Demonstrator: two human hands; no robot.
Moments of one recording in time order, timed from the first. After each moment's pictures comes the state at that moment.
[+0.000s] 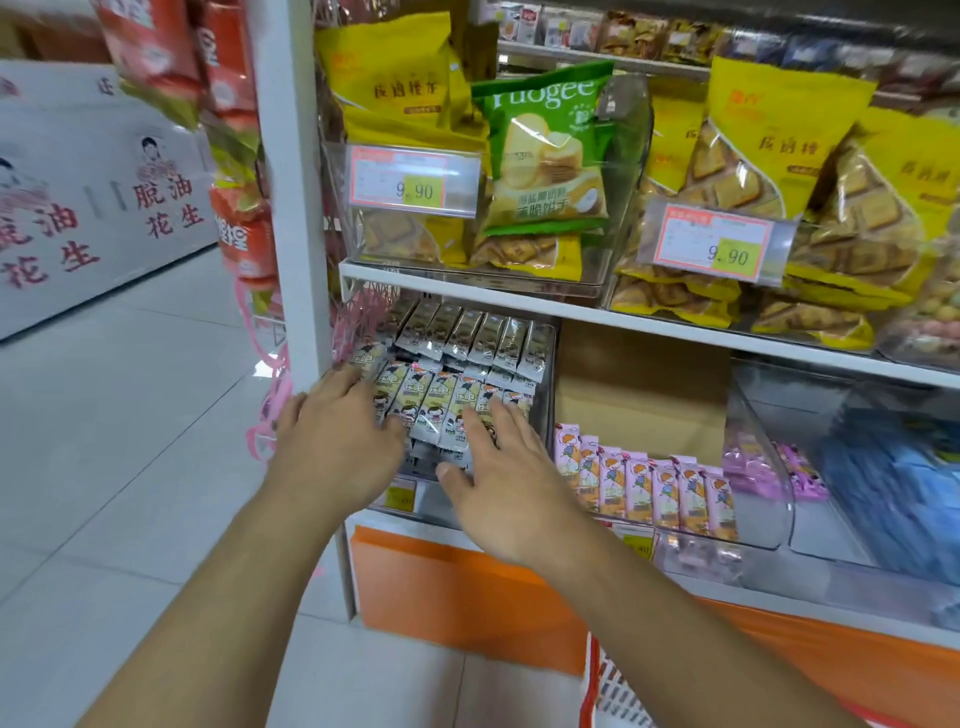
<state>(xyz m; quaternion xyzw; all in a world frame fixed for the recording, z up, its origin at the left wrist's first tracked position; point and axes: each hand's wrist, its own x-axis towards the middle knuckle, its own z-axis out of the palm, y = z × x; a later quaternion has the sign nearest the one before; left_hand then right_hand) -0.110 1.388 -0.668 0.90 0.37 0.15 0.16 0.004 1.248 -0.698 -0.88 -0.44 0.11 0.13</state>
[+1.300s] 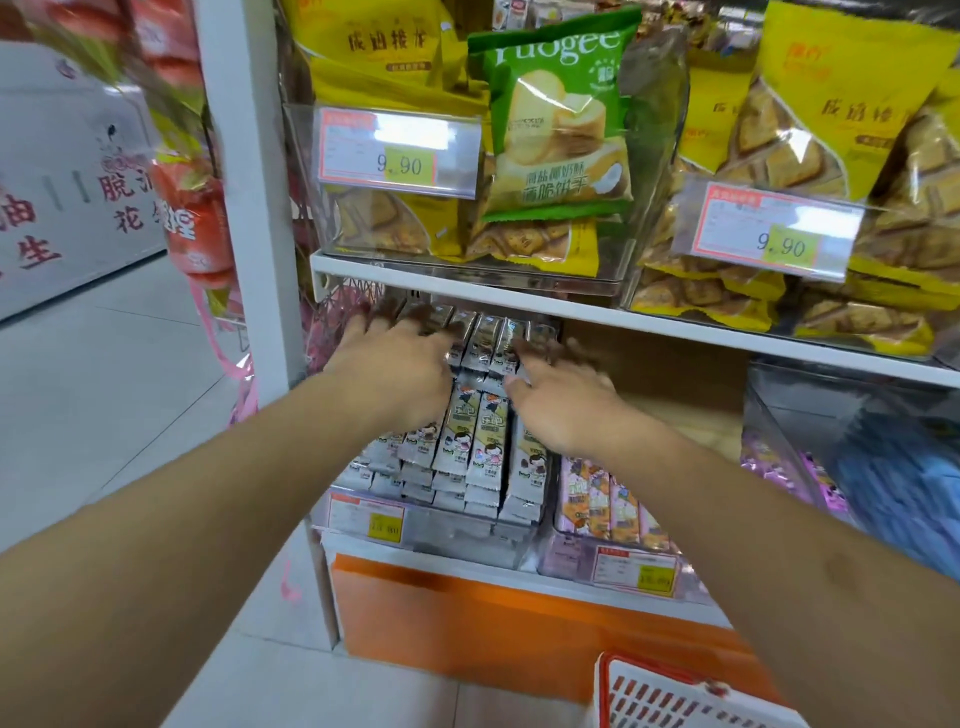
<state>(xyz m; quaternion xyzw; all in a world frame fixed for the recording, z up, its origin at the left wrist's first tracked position) -0.014 1.433 -0.645 0.97 0.23 0.01 -0.01 0.110 1.279 -0.660 -0.92 -0.37 0.11 0.07</state>
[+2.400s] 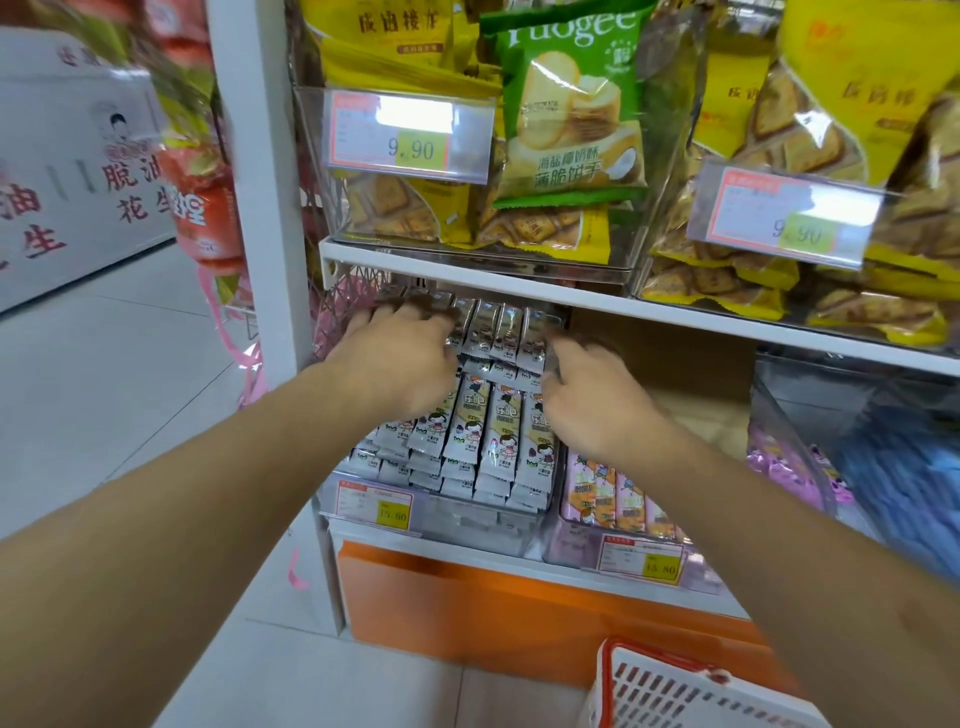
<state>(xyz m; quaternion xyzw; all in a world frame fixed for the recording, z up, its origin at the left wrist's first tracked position) -0.020 1.434 -0.644 0.97 0.24 0.04 0.04 0.099 1.259 -0.657 -0.91 -0.36 0.05 0.18</state>
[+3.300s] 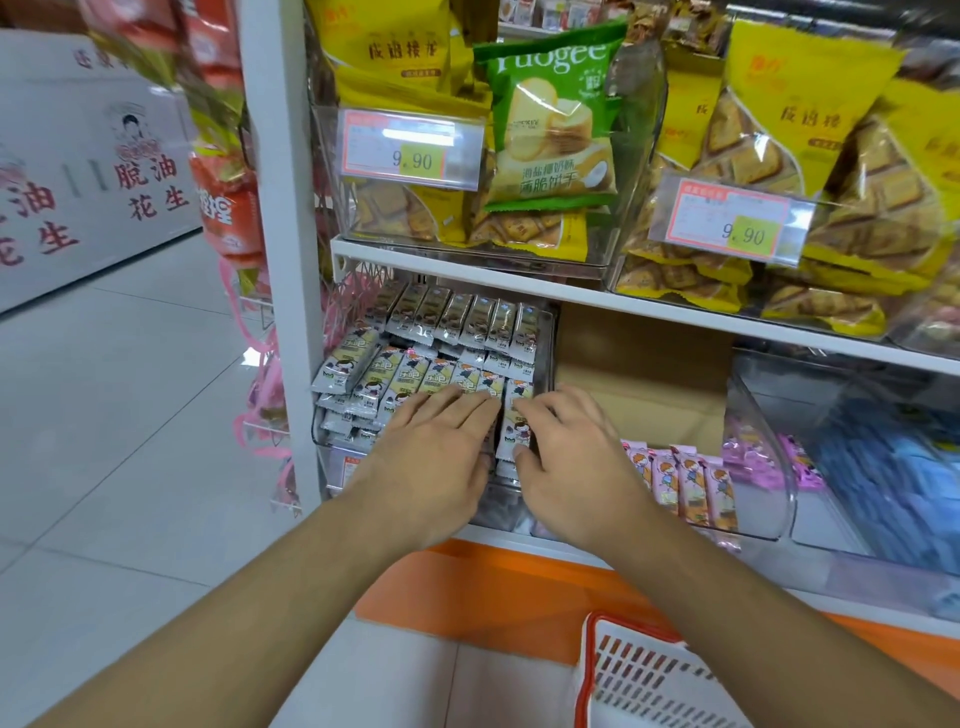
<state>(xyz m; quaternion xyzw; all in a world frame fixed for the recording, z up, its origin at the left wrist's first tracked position) -0.074 1.358 -0.711 0.98 0.10 0.13 0.06 0.048 1.214 -0.709 -0.87 -0.45 -0.07 0.15</state>
